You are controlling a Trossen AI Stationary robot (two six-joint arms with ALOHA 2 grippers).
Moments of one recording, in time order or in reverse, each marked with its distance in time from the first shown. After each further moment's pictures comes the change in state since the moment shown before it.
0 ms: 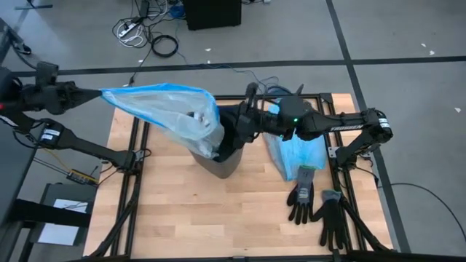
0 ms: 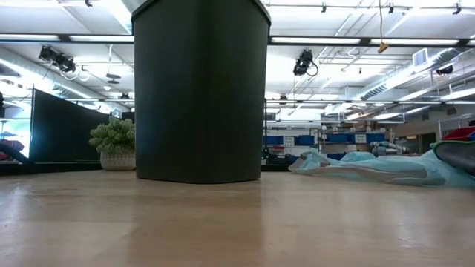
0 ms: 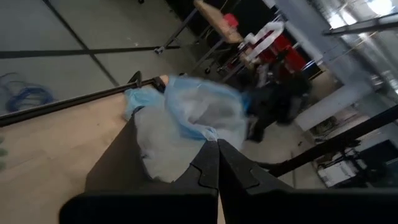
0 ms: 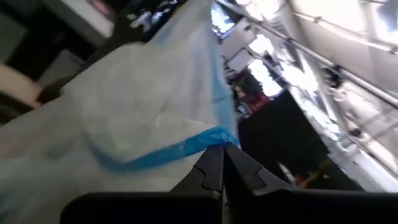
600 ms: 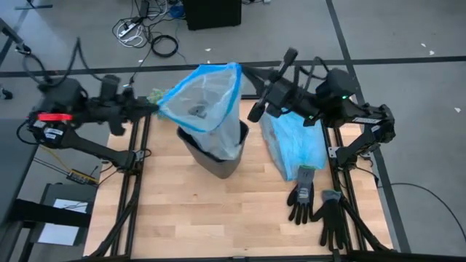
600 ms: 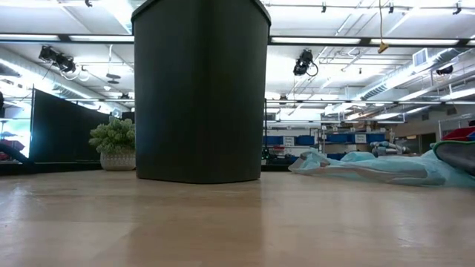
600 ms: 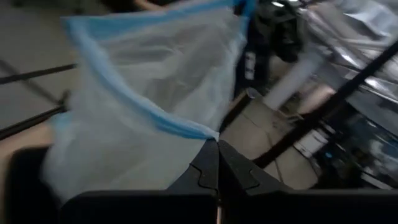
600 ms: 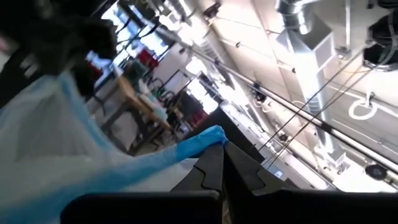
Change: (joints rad) left arm 0.000 0.063 -0.471 0.705 0.151 0.225; right arm 0.017 -0.019 0.312 0.000 0.108 -0.161
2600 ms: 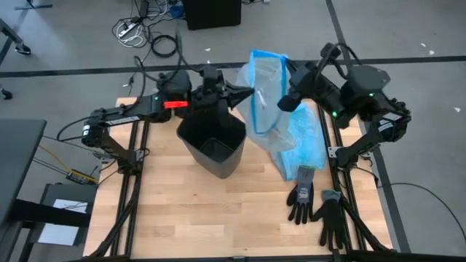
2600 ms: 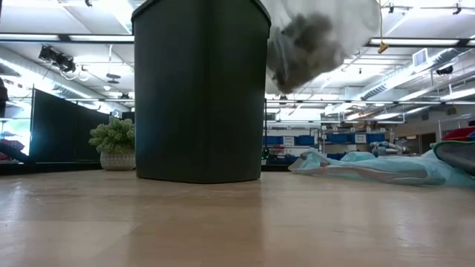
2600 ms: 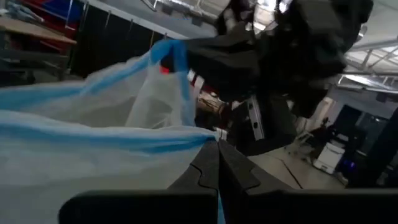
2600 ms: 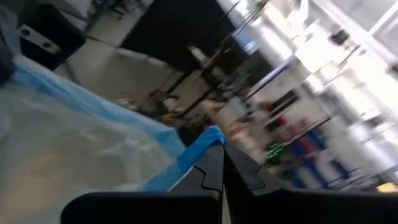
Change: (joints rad) left arm 0.240 0.607 0.069 0.784 0.218 0.297; right arm 0.098 -0.088 0.158 -0.635 0.627 0.196
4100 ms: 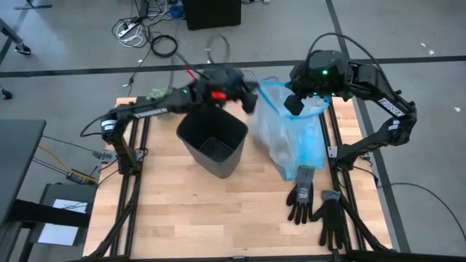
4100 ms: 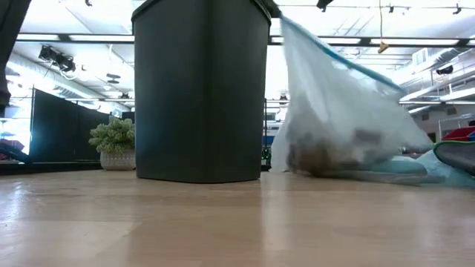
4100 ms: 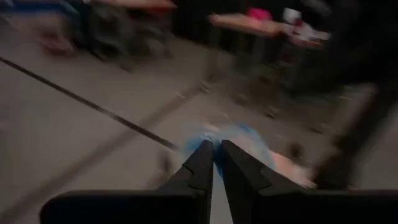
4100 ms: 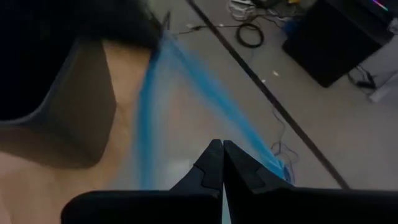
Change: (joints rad) left arm 0.166 0.187 0.004 -0.137 -0.174 0.194; right arm -0.501 -0.129 -0.216 -0.629 -0.838 0.875
